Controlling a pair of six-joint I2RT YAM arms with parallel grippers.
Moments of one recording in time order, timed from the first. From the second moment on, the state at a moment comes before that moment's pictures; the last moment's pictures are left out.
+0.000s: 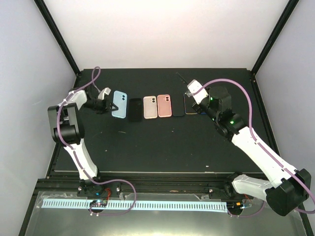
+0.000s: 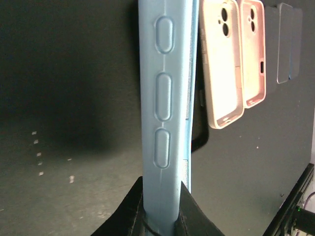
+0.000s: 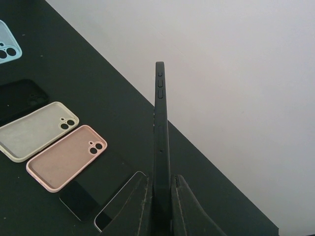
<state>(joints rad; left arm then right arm) 0.19 1.96 1.41 -0.84 0.79 0.14 0.54 1.13 1.02 -0.19 0.11 -0.52</state>
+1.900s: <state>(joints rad) 0.04 1.58 1.47 -0.64 0.64 -0.15 0.53 1.17 1.02 0.06 0.10 -0.74</state>
